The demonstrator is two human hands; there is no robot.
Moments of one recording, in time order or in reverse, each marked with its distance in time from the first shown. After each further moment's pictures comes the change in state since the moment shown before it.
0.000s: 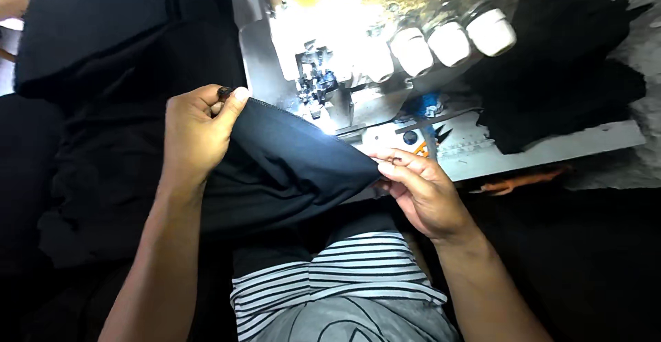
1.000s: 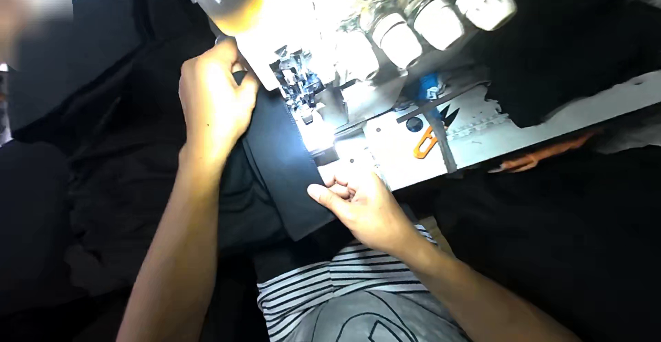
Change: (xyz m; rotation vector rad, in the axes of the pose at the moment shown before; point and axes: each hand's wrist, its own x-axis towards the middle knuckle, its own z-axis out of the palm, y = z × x) left_hand 0.067 0.018 0.038 0.426 -0.047 0.227; right_hand 0.006 0.020 0.076 -0.368 0.018 0.041
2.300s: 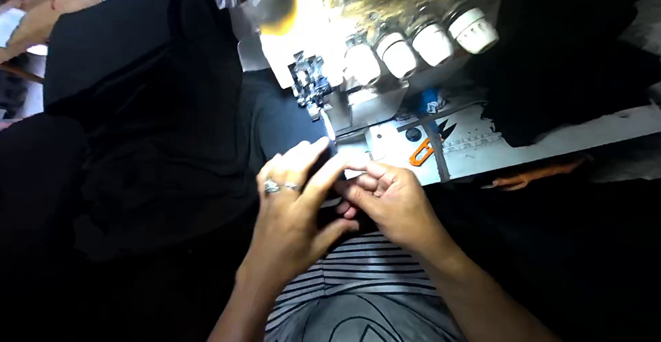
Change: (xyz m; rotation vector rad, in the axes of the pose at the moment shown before) left_hand -0.162 0.077 0.003 -0.263 -0.028 0.171; right_hand -0.017 -0.016 -0.029 0.226 0.020 -0.002
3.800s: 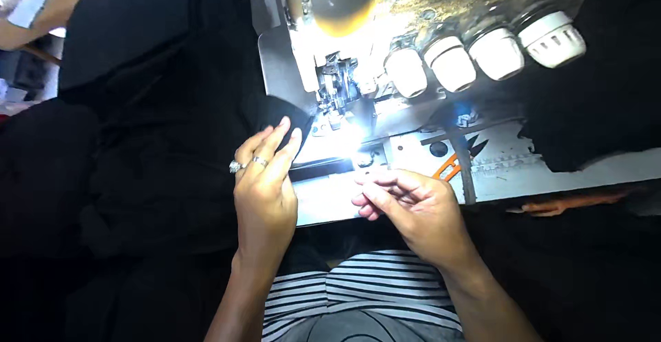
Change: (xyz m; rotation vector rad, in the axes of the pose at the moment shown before) left_hand 0.022 -0.032 -0.004 0.168 0.243 -0.209; right_hand 0.015 0.013 -0.018 -0.136 -0.025 -0.201
